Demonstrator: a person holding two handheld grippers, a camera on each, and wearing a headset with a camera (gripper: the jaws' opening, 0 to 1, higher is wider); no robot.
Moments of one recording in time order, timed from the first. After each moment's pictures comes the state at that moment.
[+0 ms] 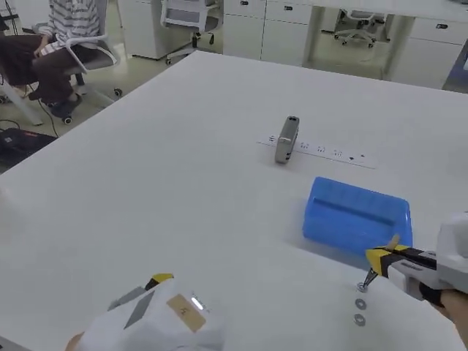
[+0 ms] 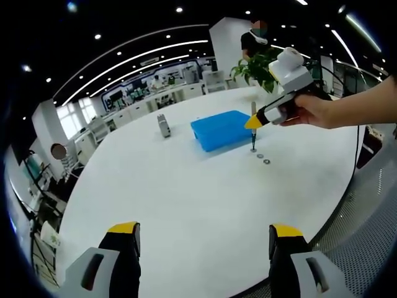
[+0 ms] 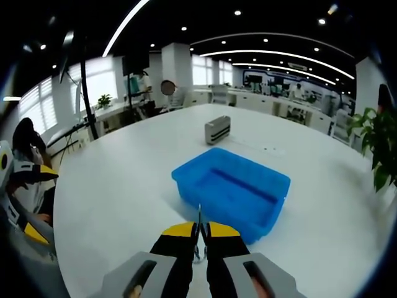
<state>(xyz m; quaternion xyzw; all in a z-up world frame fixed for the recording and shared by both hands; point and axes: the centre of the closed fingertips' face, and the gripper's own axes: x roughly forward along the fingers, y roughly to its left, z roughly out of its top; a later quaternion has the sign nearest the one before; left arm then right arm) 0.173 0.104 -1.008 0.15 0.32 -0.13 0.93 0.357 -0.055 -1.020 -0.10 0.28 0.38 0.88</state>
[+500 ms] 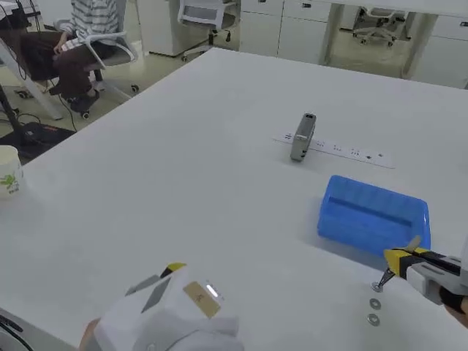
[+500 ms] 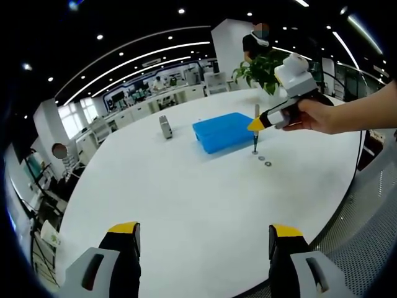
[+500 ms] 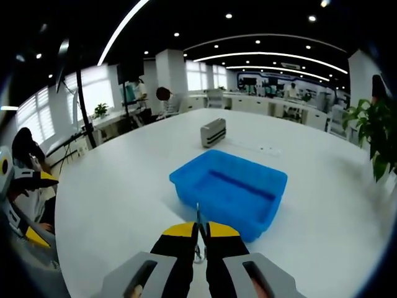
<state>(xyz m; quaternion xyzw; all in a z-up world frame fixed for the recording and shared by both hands) 0.174 0.105 -1.006 0.14 0.31 -0.12 0.93 0.355 -0.057 -1.020 -0.07 0.27 0.37 0.89</state>
